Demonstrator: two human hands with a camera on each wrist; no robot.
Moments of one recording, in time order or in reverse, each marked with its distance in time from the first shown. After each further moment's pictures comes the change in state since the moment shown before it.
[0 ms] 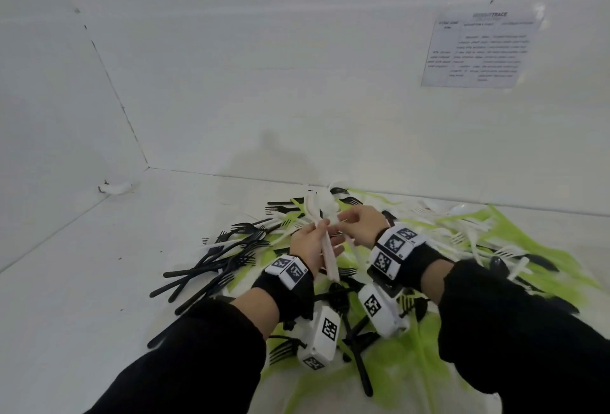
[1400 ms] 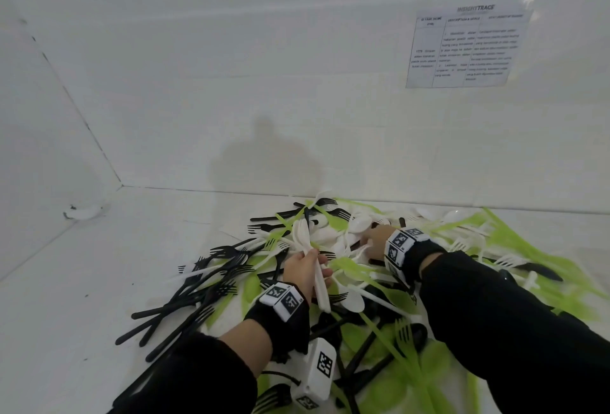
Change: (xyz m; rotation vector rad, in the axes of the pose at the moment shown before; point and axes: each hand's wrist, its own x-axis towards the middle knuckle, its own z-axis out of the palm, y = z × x) left_hand 0.030 -0.017 0.010 0.117 0.104 -0.110; right_hand 0.073 0.061 -0.033 -0.910 -0.341 0.058
